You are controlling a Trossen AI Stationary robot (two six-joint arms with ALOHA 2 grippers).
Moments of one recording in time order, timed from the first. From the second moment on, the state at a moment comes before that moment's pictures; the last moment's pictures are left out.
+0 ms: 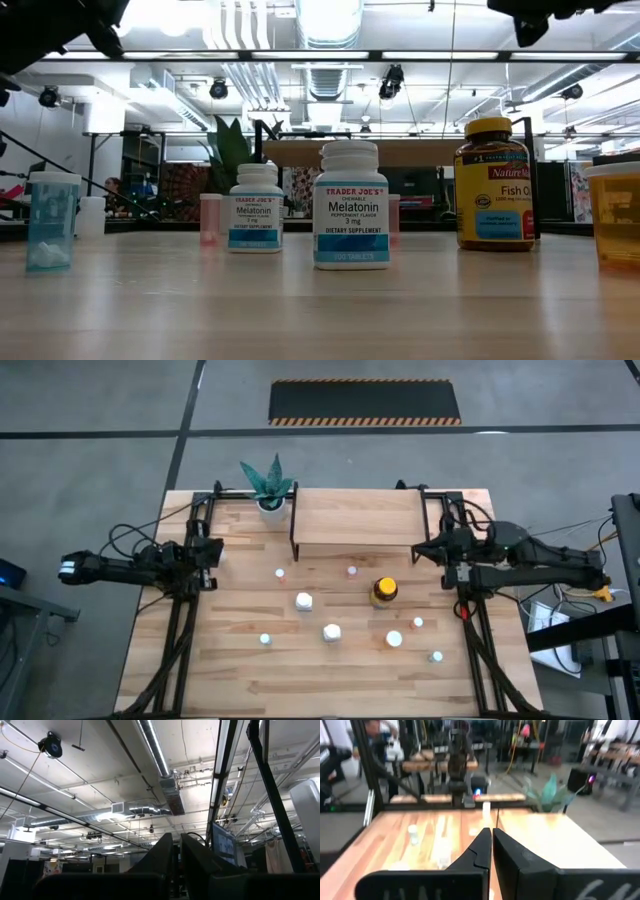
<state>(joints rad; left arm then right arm) -0.03 0.38 0.01 1.07 -0.17 0.23 -0.07 0.55 0.62 -0.27 -0.01 -0.04</state>
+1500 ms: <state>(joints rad) -0.03 0.38 0.01 1.09 -0.17 0.22 0.17 1.19 1.09 -0.97 0.20 0.25</state>
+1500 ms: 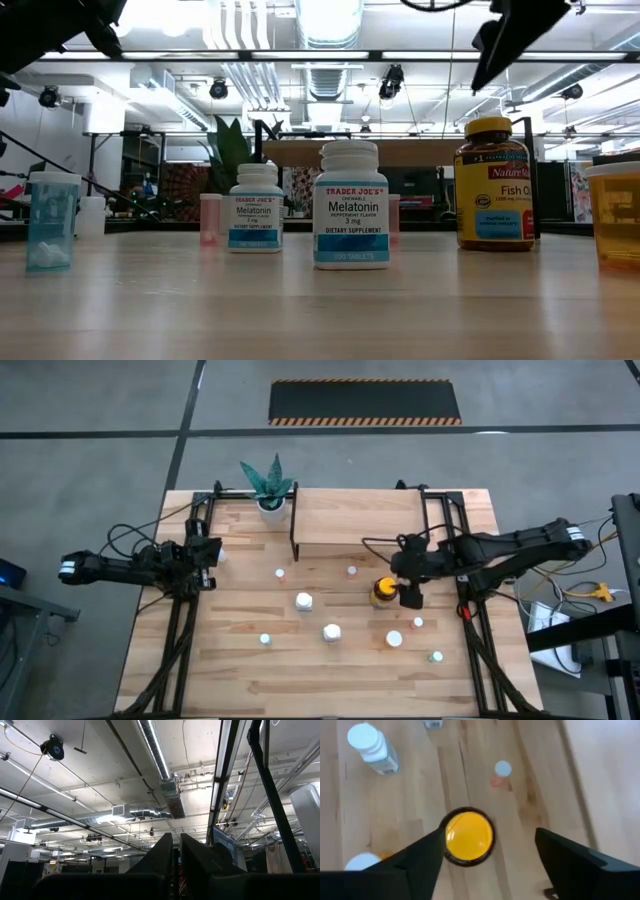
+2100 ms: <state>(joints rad) -0.03 0.38 0.01 1.09 -0.17 0.22 0.22 1.33 1.07 -0.95 0.18 0.30</state>
